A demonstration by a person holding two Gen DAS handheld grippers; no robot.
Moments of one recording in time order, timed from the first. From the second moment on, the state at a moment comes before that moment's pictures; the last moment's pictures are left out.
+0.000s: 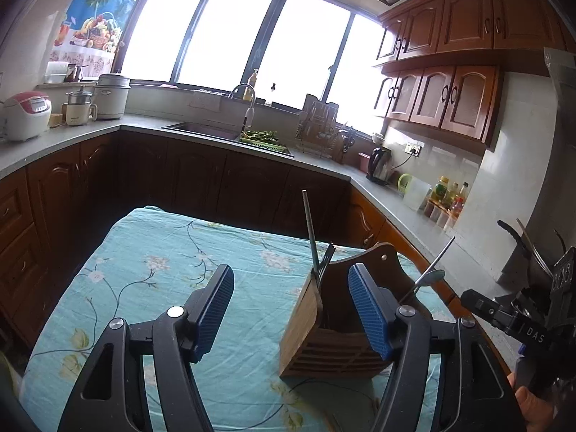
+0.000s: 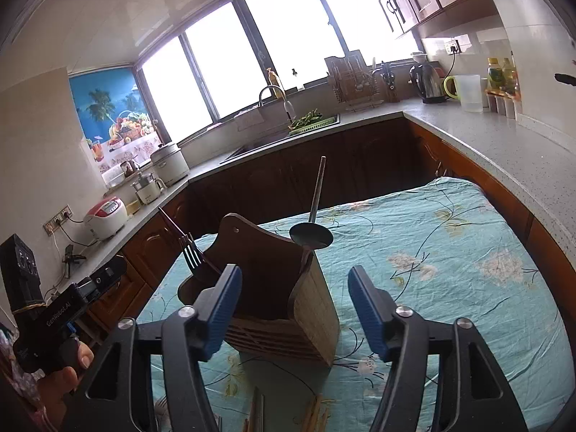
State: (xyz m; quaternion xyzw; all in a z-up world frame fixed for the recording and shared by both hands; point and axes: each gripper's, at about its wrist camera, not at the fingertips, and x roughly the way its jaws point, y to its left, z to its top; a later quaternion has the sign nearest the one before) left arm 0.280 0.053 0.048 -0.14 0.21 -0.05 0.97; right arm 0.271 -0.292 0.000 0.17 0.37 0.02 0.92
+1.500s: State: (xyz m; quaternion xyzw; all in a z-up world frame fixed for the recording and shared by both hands) left arm 0.173 0.028 0.023 -0.12 0.38 -0.04 0.91; right arm 0.126 -0.285 -0.035 0.19 0.43 -0.02 0.88
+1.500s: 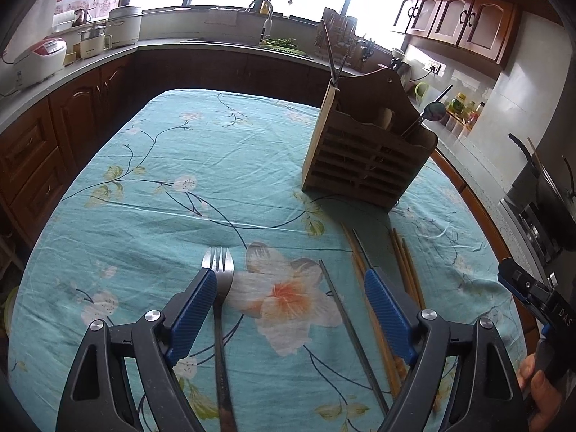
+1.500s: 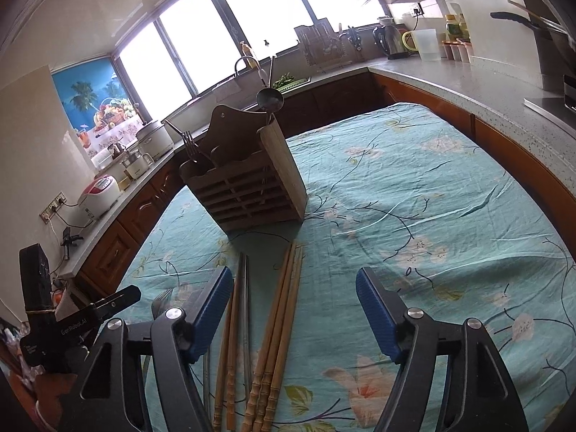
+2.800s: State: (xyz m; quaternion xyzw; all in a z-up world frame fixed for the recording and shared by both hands) left arm 0.258 -0.027 -0.042 -0.07 0.48 -0.07 0.87; right arm 0.212 -0.258 -0.125 0.11 0.56 0.00 0.82
